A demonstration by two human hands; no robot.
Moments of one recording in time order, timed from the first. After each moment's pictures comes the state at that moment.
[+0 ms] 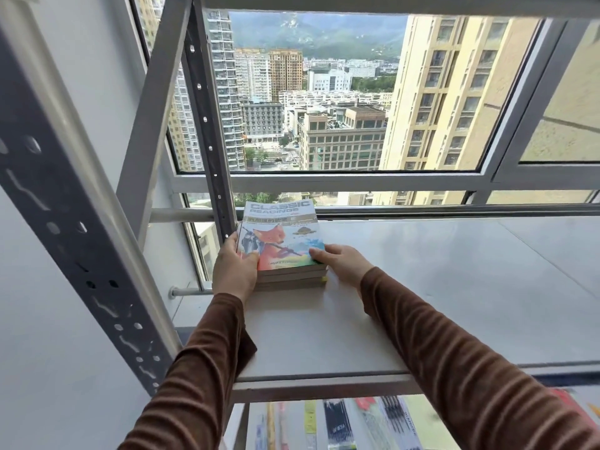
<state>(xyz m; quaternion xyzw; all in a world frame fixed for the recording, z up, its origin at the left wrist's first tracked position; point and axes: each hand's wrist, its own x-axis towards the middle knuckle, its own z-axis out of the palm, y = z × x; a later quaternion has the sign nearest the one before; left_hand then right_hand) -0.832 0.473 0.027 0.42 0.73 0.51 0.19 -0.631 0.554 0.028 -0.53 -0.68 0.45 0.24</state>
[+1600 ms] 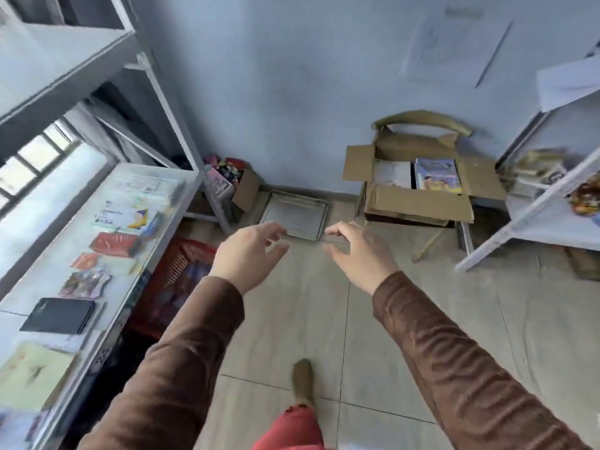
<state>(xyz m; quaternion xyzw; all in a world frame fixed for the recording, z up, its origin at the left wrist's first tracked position) 0.016 0.096 -0.090 0.95 0.17 0.02 0.27 0.111 -0.102 -0.106 -0.92 -0.28 0.08 0.26</state>
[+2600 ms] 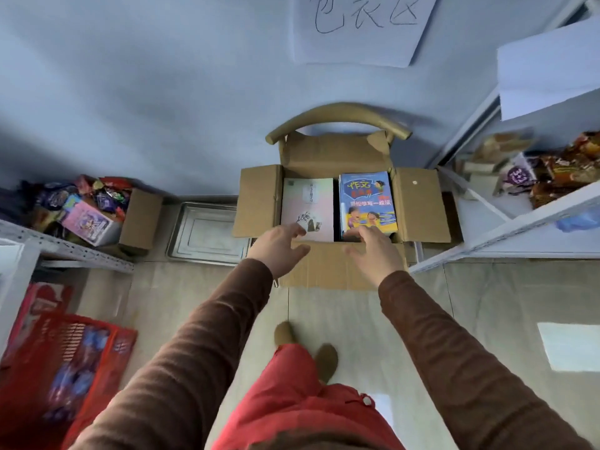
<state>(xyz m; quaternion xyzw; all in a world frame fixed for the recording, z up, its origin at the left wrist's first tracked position) 0.570 -0.049 -0.233 0.93 0.08 -0.19 0.31 0.612 -0.262 -0.243 -0.94 -0.06 0.21 0.27</state>
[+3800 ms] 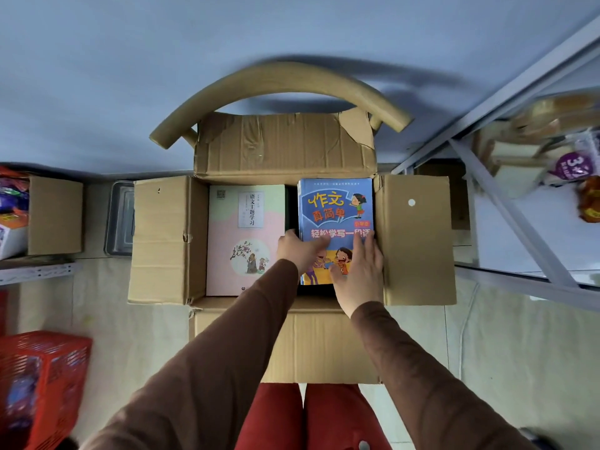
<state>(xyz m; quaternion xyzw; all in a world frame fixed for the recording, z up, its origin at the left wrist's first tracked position) 0.803 -0.180 -0.482 0.65 0.43 -0.26 0.56 0.778 -0.315 -0.442 -0.94 0.06 0.26 0.20</state>
